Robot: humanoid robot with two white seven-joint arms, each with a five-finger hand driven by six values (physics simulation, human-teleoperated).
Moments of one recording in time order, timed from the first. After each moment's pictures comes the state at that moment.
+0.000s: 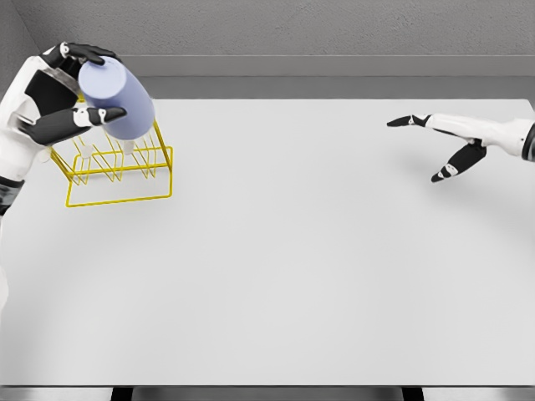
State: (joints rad) left arm -0.26 0.29 0.18 -1.71 0.49 0.00 -0.61; right arm -0.98 -0.82 1.10 -0.92 -0.22 -0.61 0.51
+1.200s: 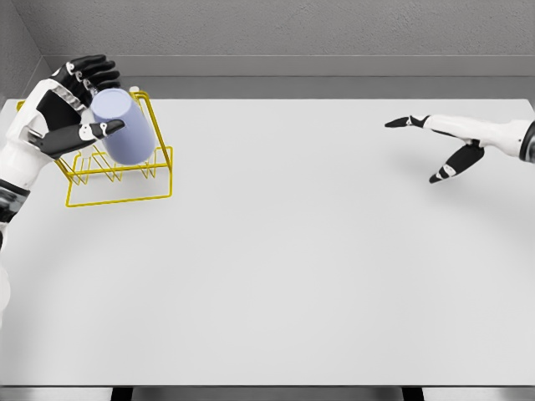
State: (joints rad) left arm -0.26 0.30 0.17 -1.56 0.48 0.00 -0.61; right arm -0.98 -0.81 1.10 -0.92 -0.22 -0.61 0.51
